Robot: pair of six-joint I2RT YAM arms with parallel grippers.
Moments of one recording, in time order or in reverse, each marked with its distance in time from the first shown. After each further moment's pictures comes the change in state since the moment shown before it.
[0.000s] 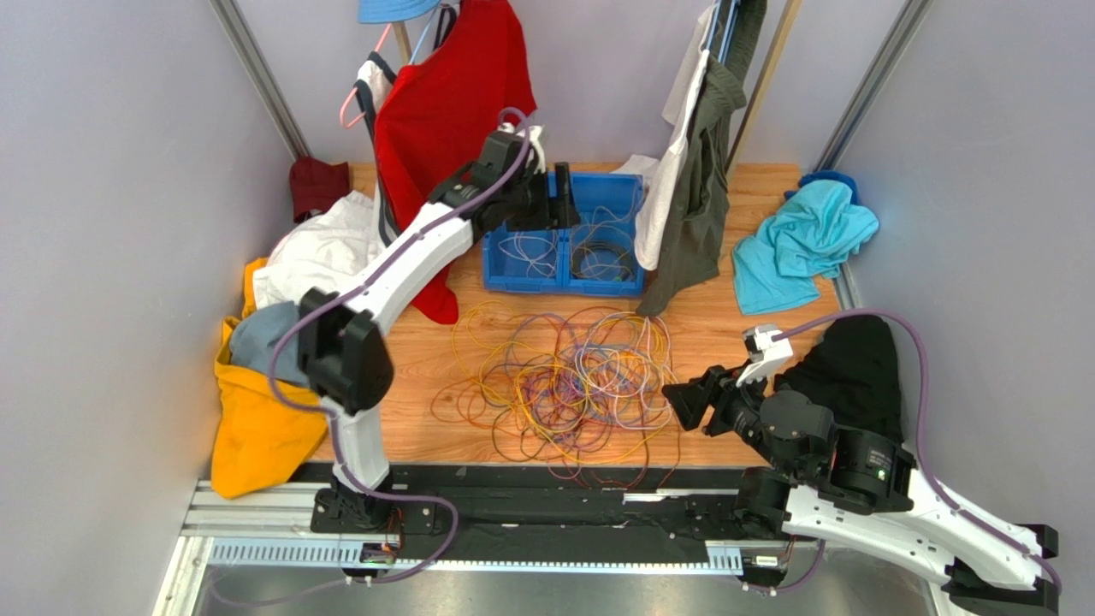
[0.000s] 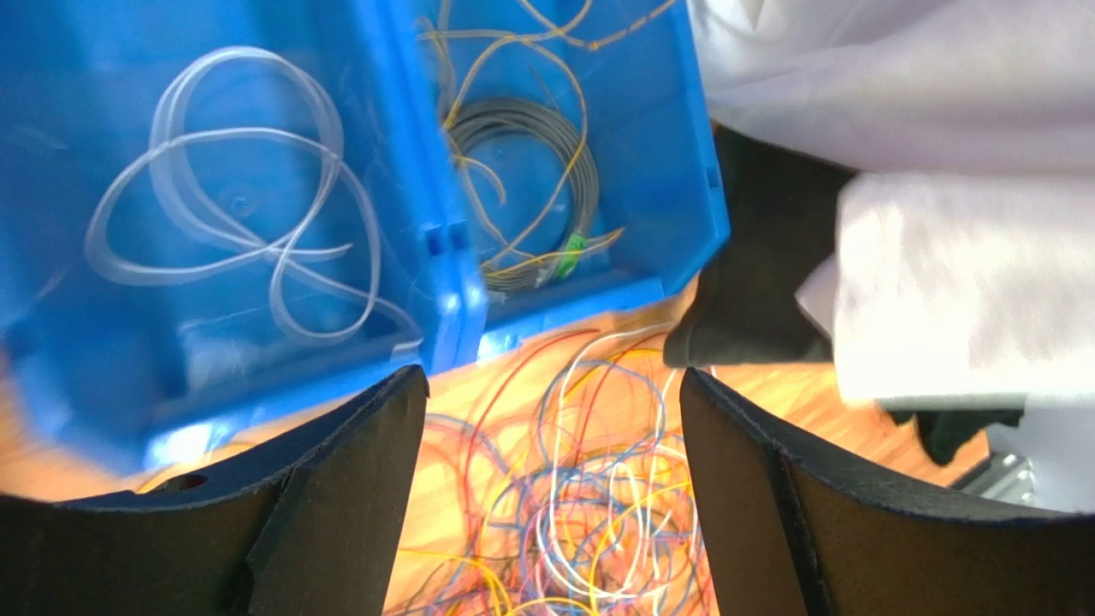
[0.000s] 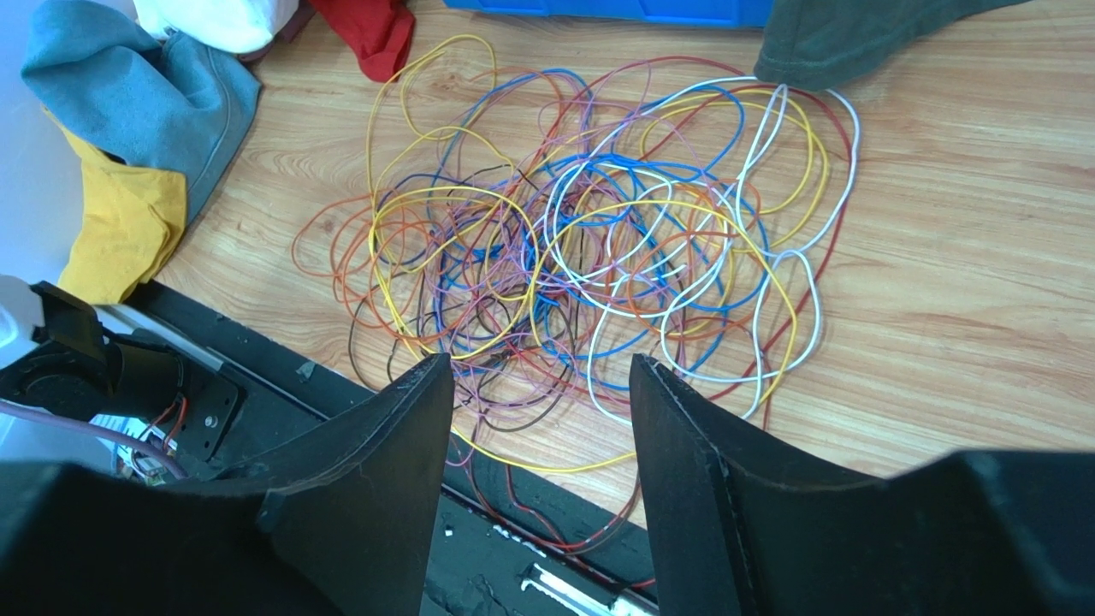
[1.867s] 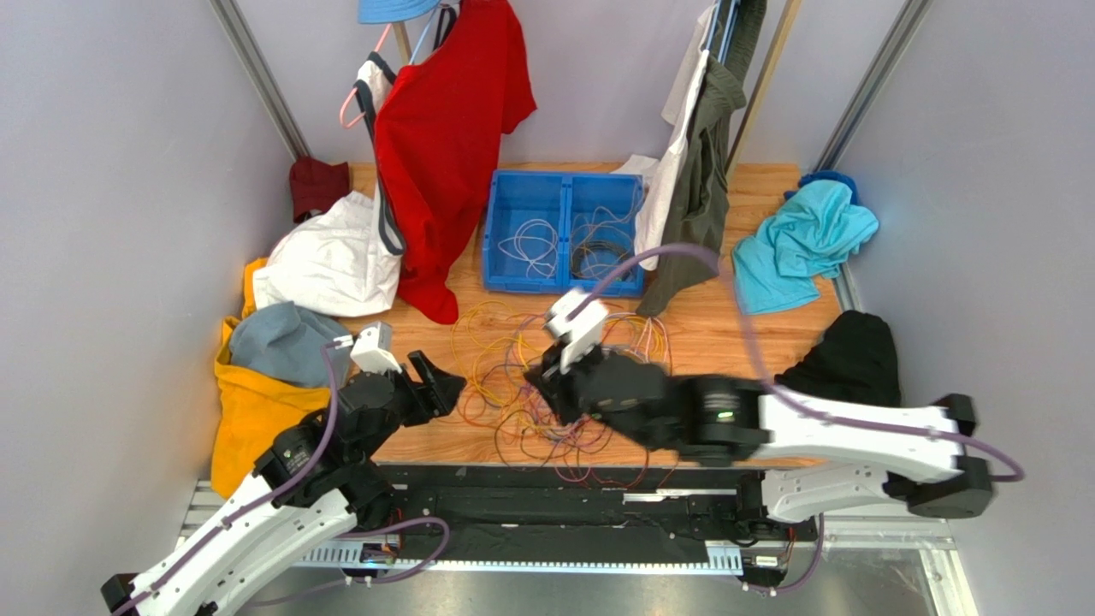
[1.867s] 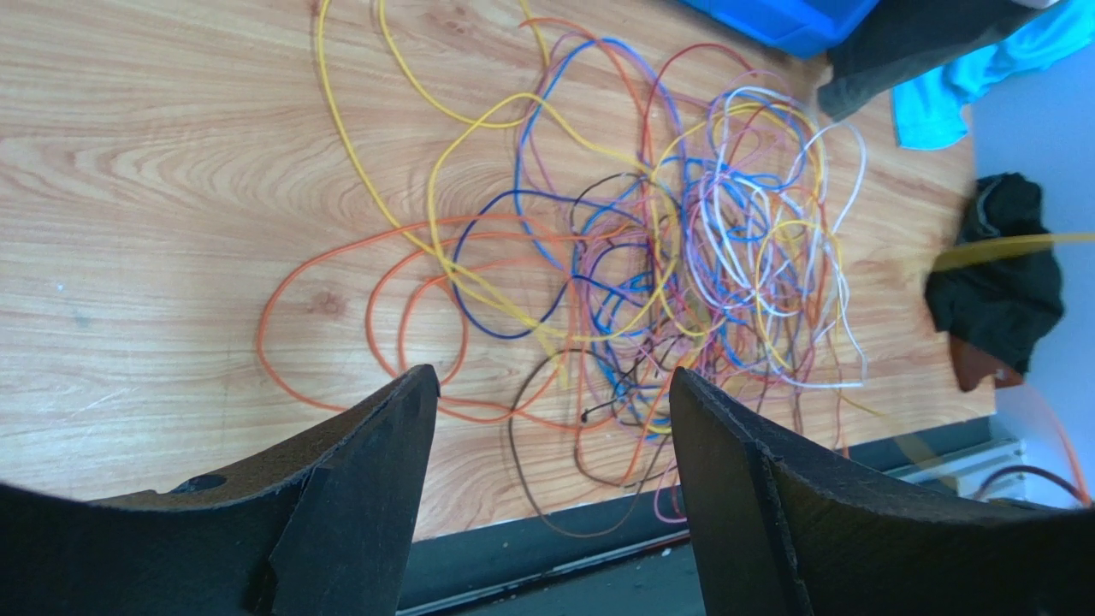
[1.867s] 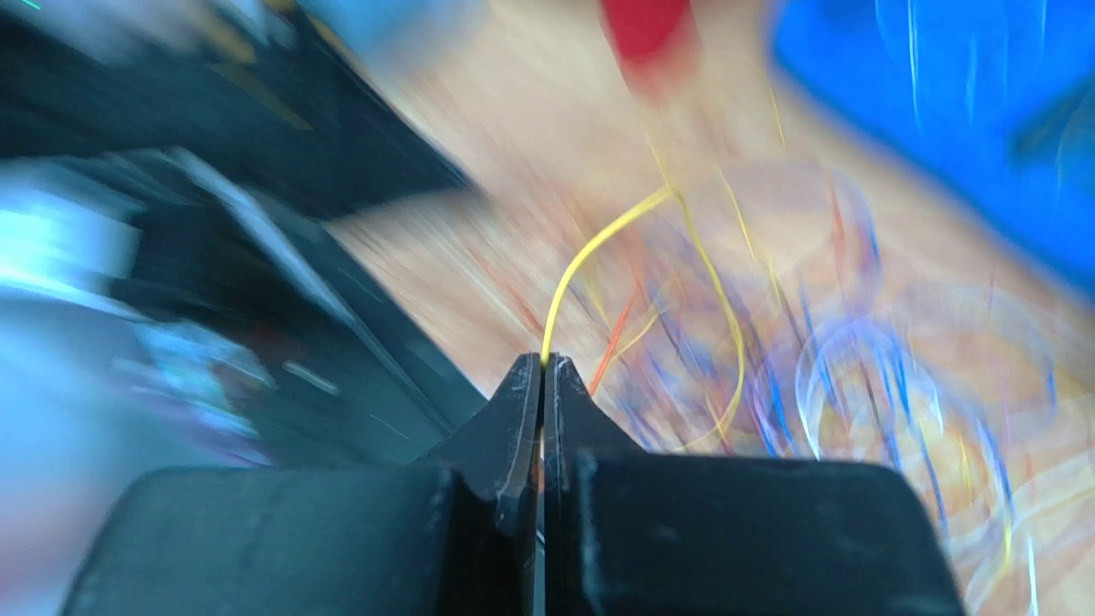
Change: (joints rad) left arm -0.257 -1.585 -1.334 -0.130 -0.486 -0.388; right arm 0.269 0.880 0.459 0.335 -0.025 -0.247
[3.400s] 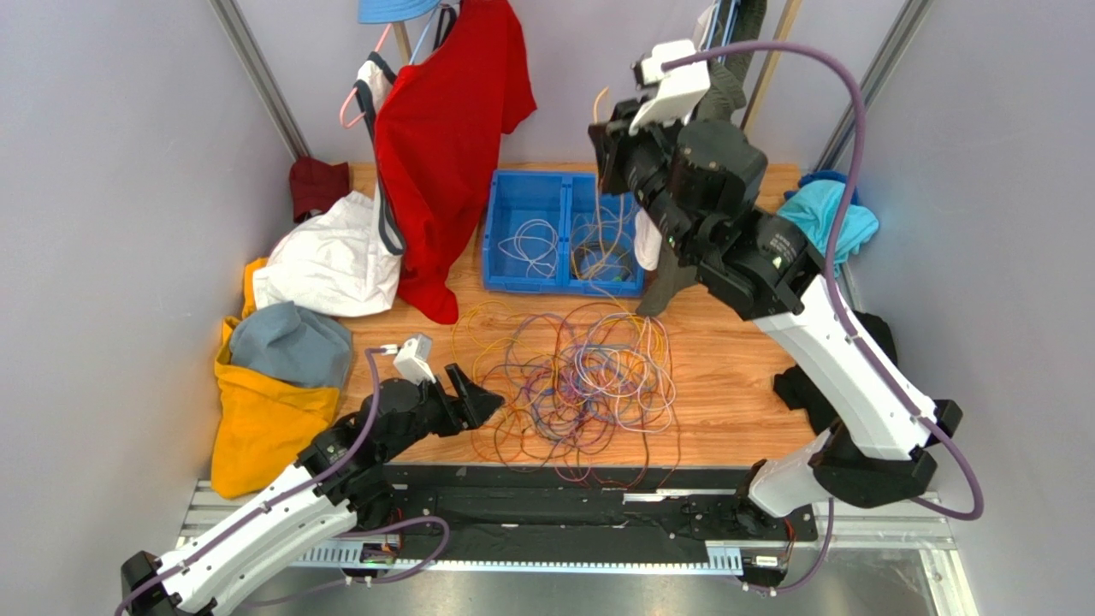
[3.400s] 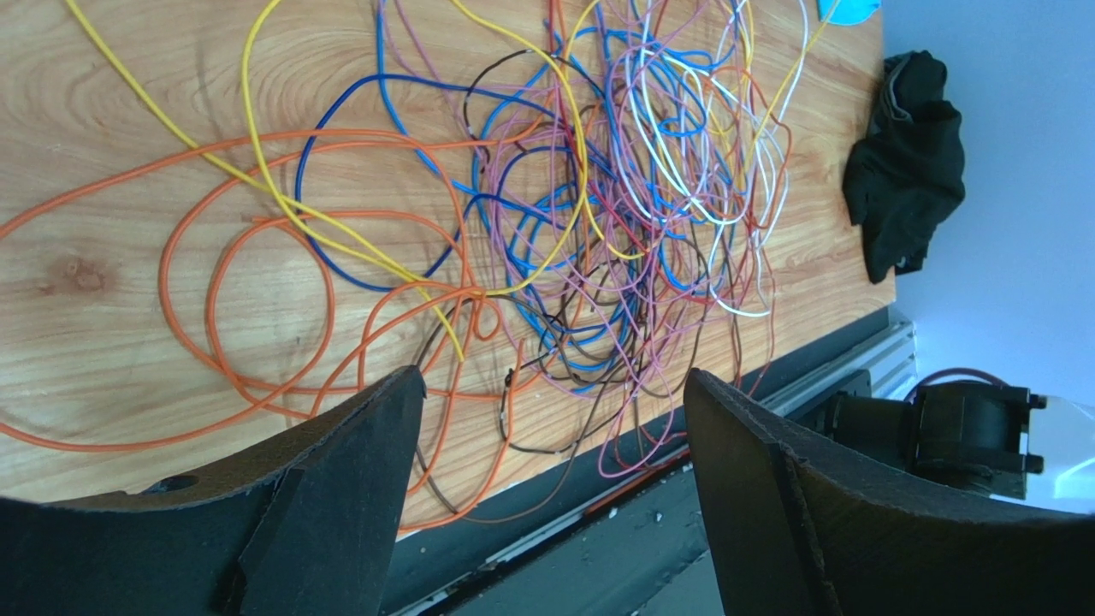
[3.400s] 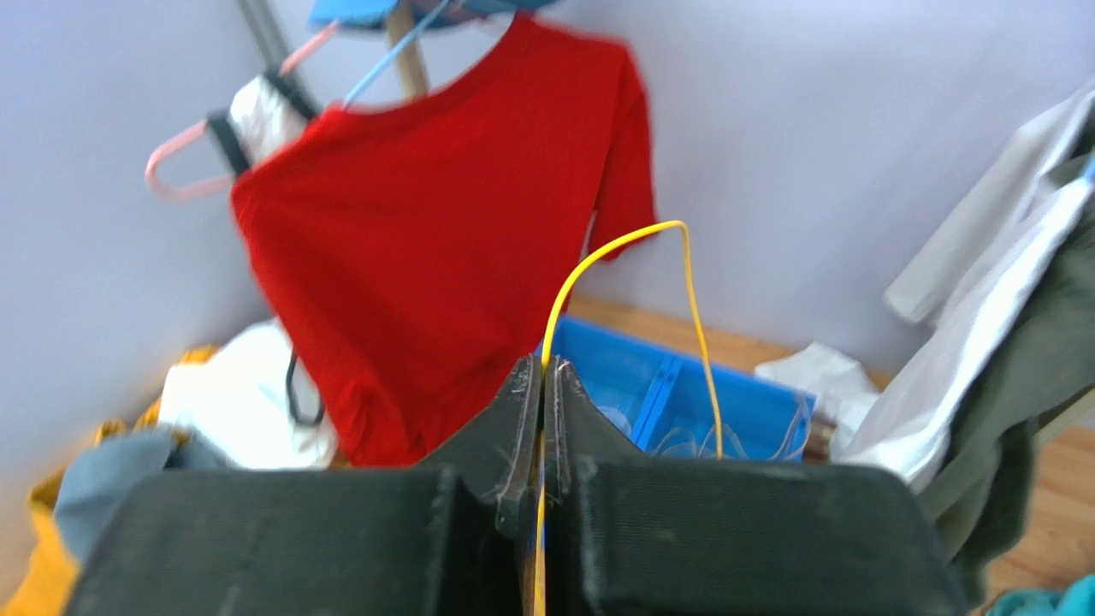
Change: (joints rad) left arm 0.000 0.047 -0.251 0.356 0.246 -0.074; right arm -0.540 0.276 0.873 -0.099 -0.064 -0.323
